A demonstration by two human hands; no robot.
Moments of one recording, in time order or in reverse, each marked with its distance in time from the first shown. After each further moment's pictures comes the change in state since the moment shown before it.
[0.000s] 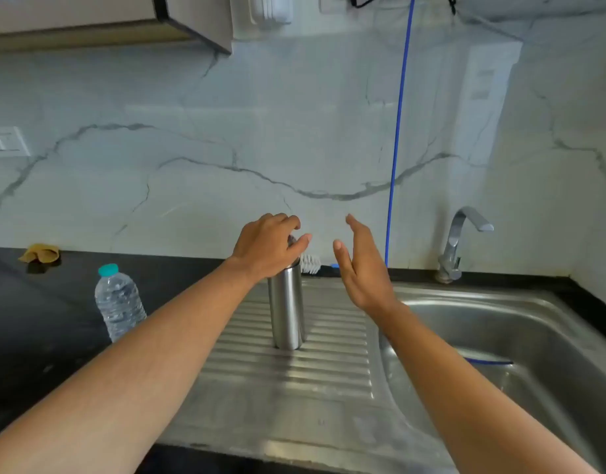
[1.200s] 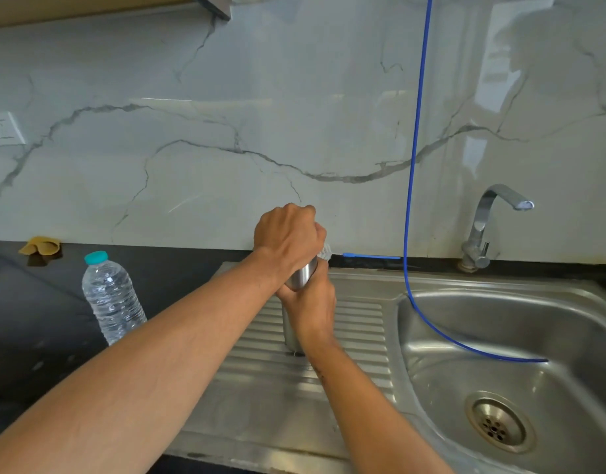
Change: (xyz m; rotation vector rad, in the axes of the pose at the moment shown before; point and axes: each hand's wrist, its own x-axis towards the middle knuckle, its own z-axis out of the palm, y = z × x) left_hand 0.007 0.025 0.022 0.167 -0.026 -0.164; right_hand -0.036 -0.006 0.134 0.380 0.074 0.398
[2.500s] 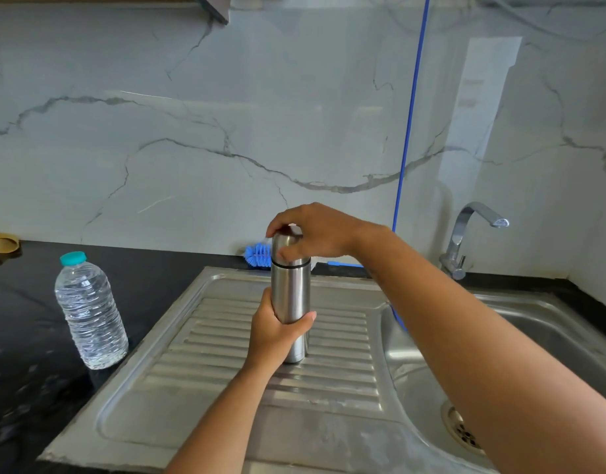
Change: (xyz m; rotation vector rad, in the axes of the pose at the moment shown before) left_hand -0.122 -0.003 0.105 -1.246 -0.046 -0.541; right_hand 0.089 -0.135 -0.069 -0.826 -0.757 -0.455
